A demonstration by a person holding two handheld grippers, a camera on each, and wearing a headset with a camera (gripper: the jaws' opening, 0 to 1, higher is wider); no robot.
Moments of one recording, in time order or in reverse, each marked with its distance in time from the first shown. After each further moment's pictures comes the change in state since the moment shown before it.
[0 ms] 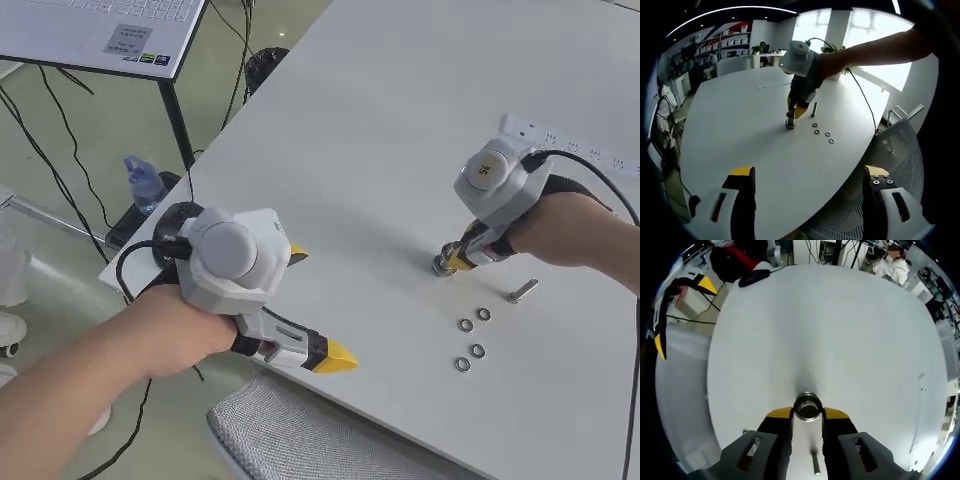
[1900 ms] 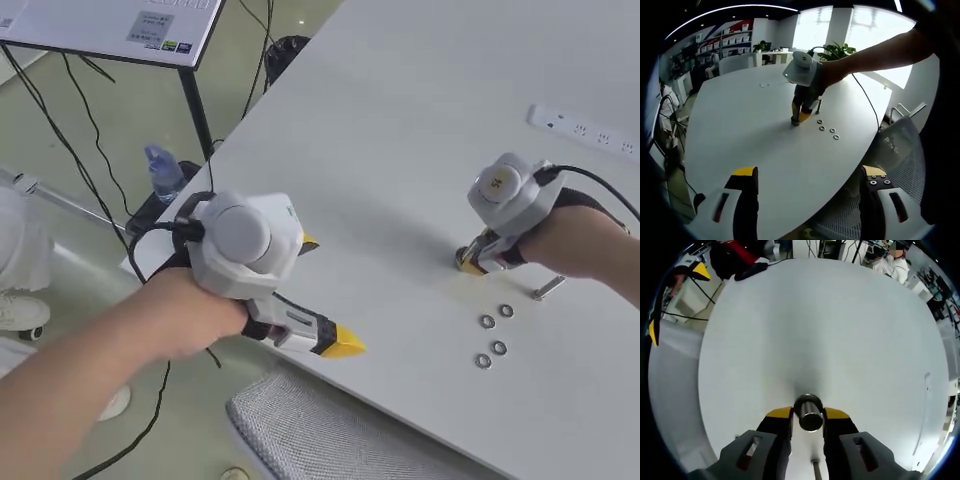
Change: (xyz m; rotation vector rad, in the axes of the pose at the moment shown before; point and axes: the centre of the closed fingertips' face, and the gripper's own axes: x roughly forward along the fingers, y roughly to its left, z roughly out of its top) left arm -0.011 0.013 -0.005 0.004 0.023 0.025; right arm 0.019 0.002 -0.001 -0.002 0.004 -0.014
